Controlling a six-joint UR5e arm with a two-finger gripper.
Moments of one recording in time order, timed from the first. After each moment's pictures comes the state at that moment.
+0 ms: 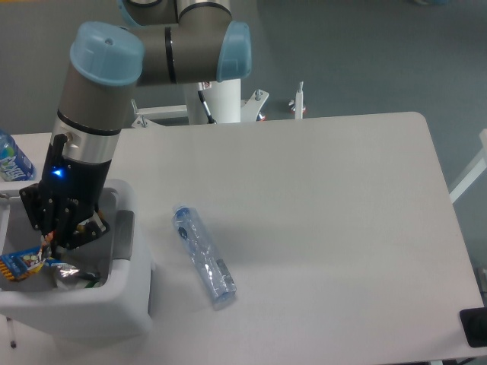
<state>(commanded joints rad) 2.07 -1.85 -1.48 -0.77 1.12 0.43</state>
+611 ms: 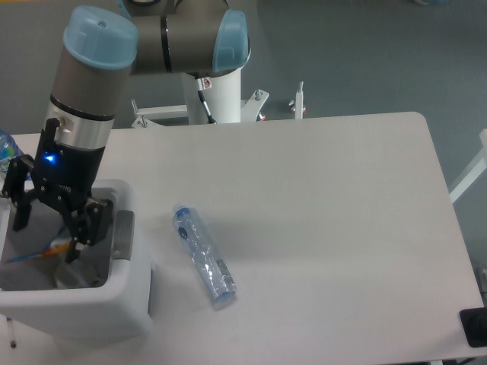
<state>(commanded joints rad) 2.07 -1.82 -1.49 -0.77 1.12 0.42</state>
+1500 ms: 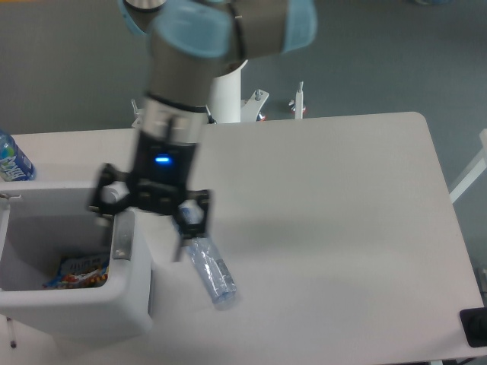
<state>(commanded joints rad) 2.42 -1.81 -1.48 -0.77 1.07 0.07</state>
